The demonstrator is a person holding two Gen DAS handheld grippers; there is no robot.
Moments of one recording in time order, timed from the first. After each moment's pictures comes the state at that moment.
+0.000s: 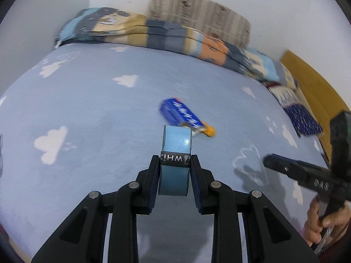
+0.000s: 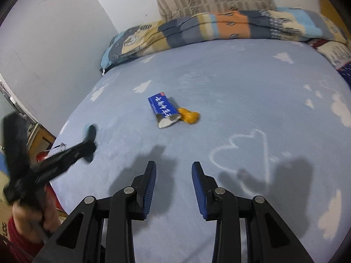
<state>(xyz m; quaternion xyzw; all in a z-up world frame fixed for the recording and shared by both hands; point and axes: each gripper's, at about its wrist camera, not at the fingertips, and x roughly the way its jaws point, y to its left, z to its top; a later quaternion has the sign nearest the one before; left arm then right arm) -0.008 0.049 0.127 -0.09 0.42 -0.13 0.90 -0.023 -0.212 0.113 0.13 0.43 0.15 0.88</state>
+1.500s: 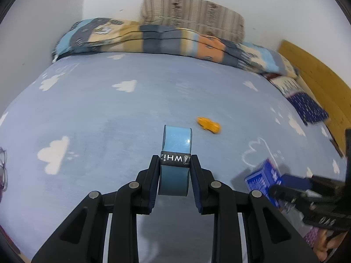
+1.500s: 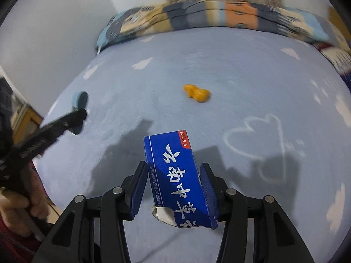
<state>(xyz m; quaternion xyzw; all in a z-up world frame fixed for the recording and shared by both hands) -0.015 0.027 0.118 -0.02 0.40 -0.15 0.91 -0.044 -0.181 0.085 0.09 0.46 0.12 0.87</state>
